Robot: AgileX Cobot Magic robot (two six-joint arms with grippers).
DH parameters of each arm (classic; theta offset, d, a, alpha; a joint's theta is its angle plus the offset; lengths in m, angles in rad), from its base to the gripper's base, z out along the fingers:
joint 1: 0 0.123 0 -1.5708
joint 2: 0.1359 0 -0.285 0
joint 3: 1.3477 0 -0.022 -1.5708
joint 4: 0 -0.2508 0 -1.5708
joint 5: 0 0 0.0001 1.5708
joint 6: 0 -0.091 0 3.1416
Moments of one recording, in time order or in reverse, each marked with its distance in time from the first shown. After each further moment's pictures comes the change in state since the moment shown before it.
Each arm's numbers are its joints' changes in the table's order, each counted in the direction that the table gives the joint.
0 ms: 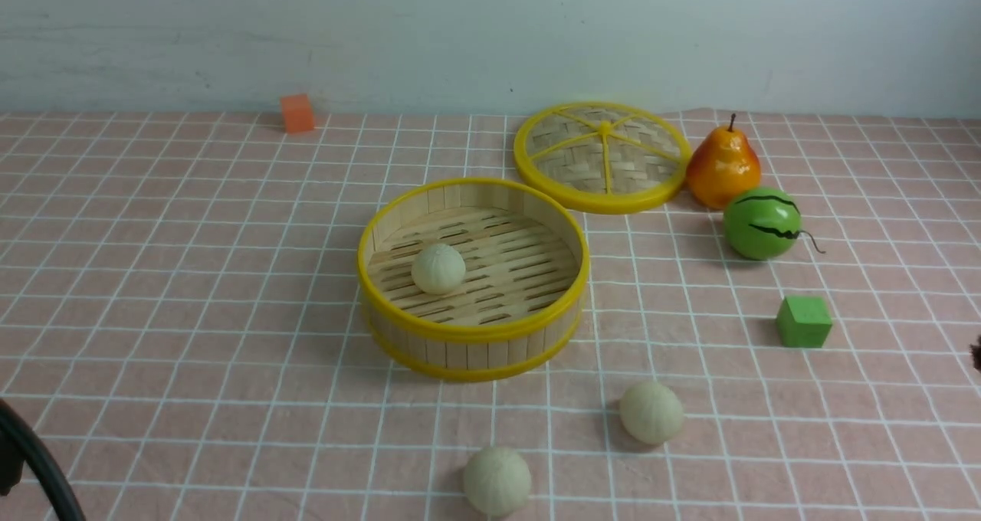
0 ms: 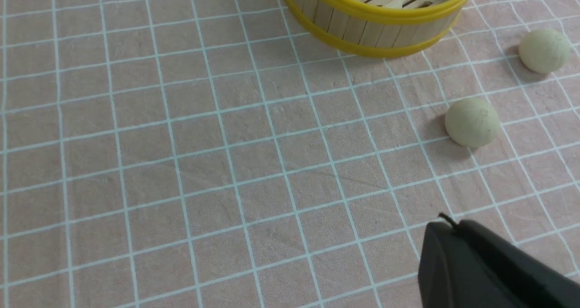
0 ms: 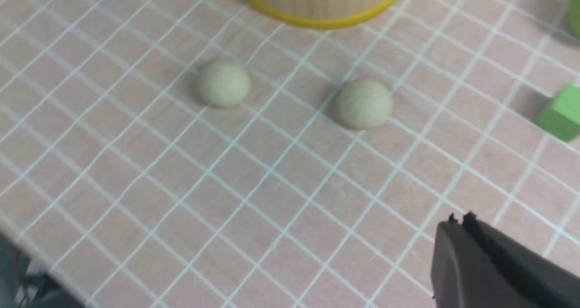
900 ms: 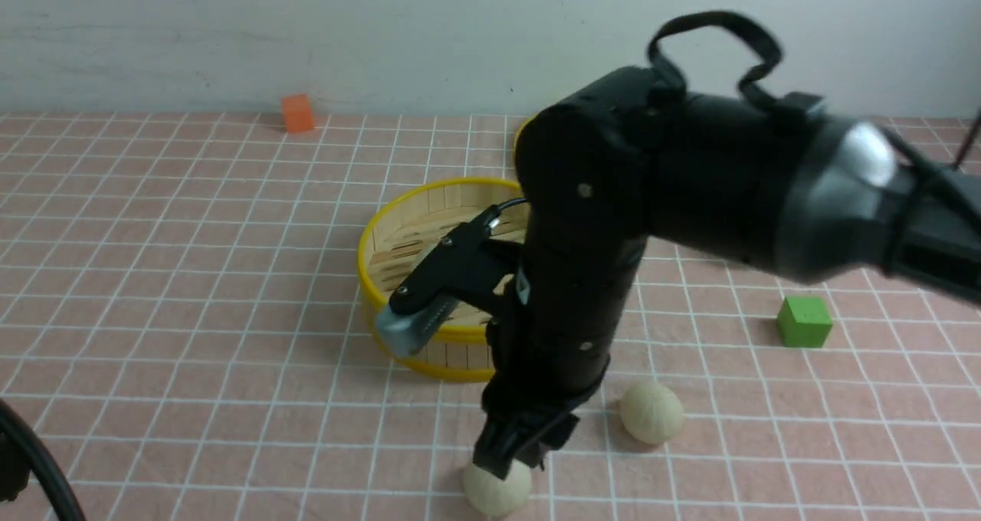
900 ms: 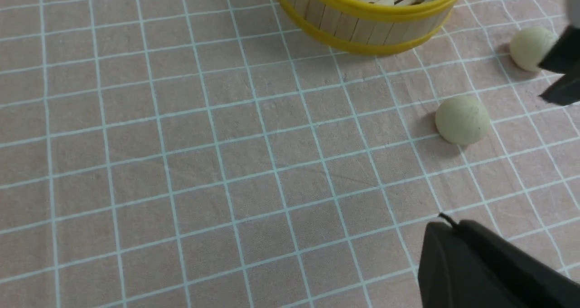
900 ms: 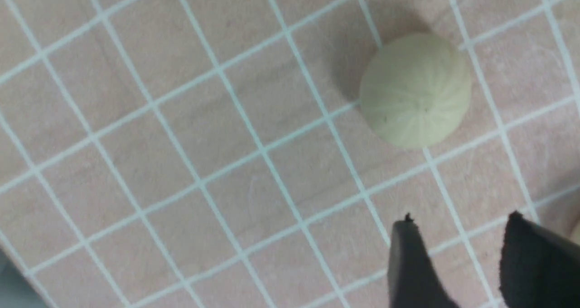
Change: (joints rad) right arm 0.749 0.993 -0.576 0.430 -0.020 -0.435; left arm 0.000 0.000 0.000 0.023 -0.001 0.000
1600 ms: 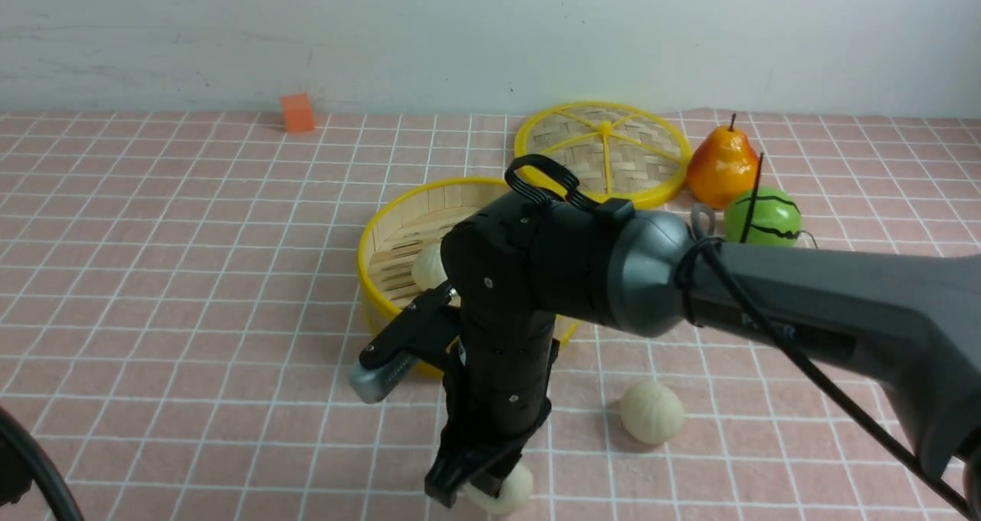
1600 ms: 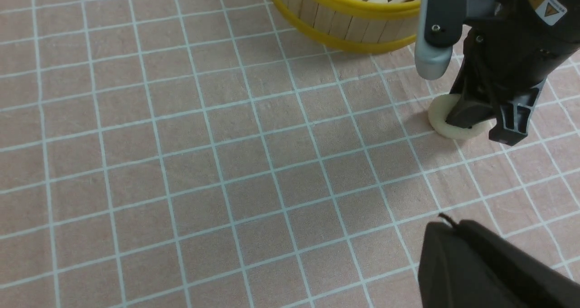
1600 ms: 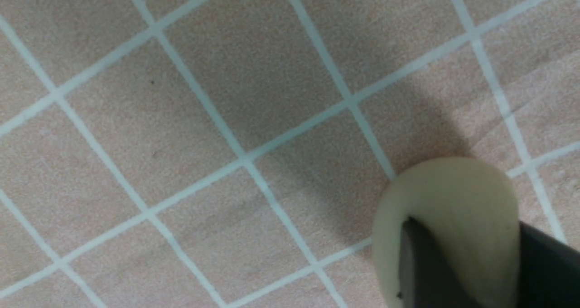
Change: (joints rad) right arm 0.000 0.205 -0.042 0.002 0.120 -0.033; left arm 0.000 0.000 0.000 0.007 0.000 -0.022
